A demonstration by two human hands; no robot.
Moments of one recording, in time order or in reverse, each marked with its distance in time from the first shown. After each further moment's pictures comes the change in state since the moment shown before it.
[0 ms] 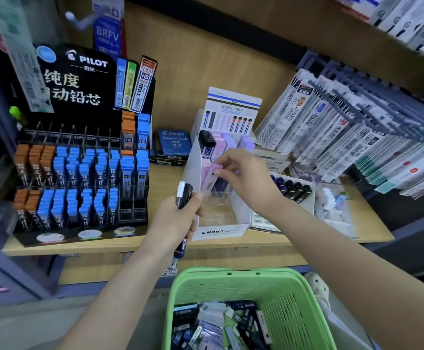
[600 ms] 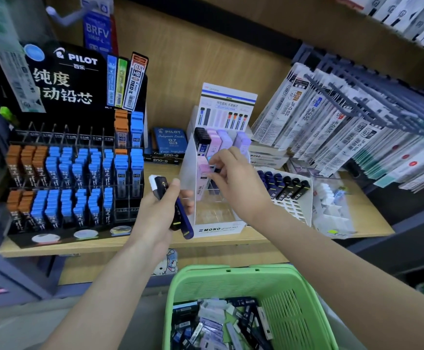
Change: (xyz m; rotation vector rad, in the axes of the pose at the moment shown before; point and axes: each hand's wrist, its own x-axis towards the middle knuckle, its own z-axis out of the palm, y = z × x) left_hand 0.002 0.009 0.000 -0.469 0.121 -0.052; right_hand -0.009 0.005 0.014 -0.237 0.067 -0.097
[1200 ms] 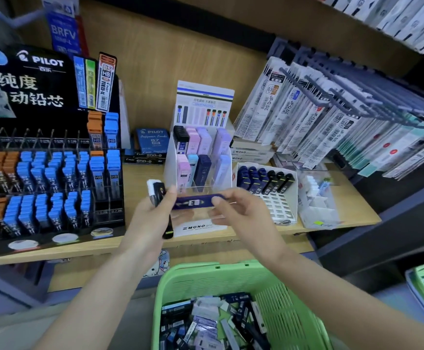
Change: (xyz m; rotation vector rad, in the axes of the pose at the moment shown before) left_hand -0.009 -0.016 0.010 0.117 -0.155 -0.008; right_hand -0.077 -0.005 -0.027 0.876 -0.041 0.490
